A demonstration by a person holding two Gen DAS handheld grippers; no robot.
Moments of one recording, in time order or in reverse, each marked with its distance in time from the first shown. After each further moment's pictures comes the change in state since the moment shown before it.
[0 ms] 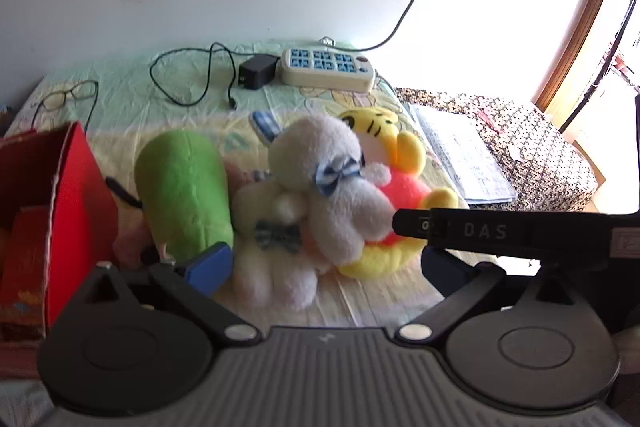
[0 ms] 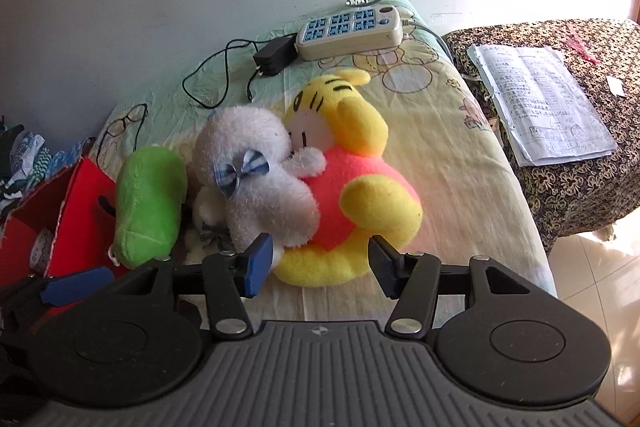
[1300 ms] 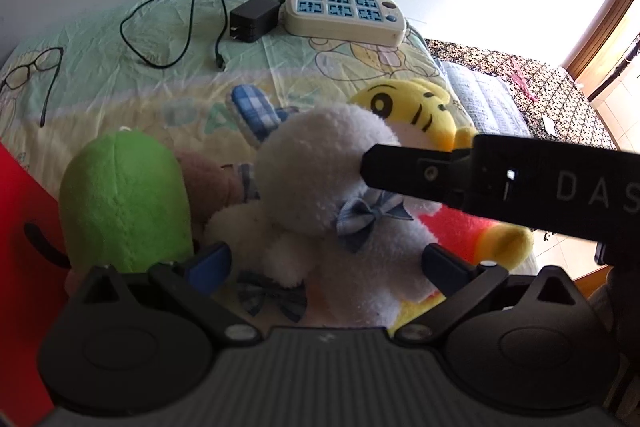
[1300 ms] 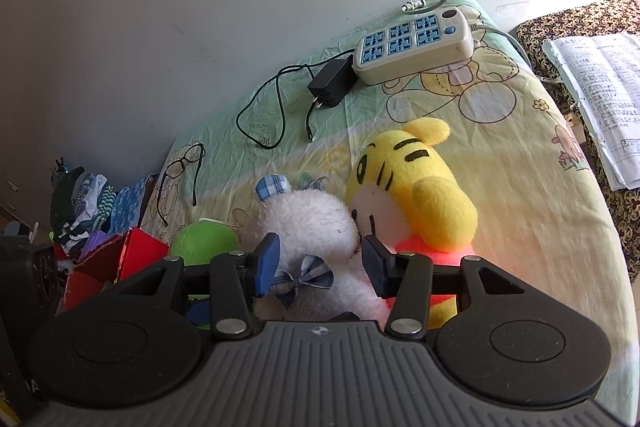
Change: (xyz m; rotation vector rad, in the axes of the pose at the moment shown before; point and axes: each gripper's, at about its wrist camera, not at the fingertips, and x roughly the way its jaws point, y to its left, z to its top) left arm 0.102 0.008 0.038 -0.030 0.215 0.027; right arm 0.050 -0.006 0.043 0.091 0.023 0.237
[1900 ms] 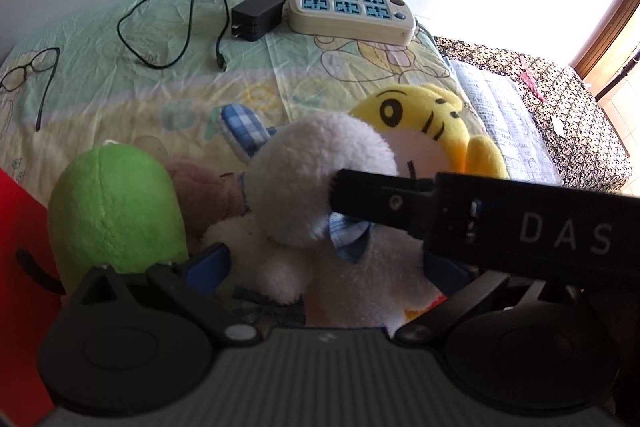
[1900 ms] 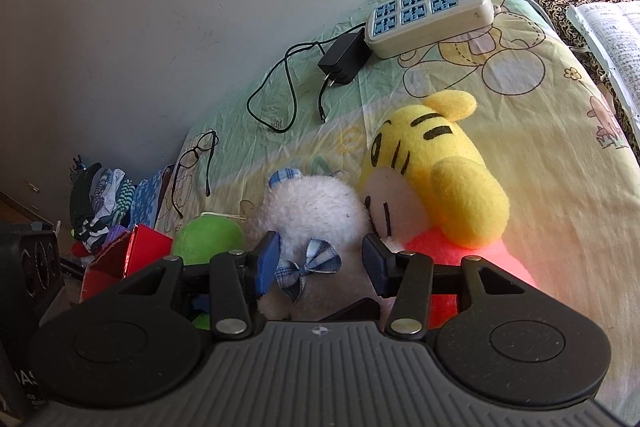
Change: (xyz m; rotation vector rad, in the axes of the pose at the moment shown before) left arm 0.014 0.002 0.012 -0.013 0.016 0.012; right arm 0.023 -0.013 0.003 0.038 0.061 0.088
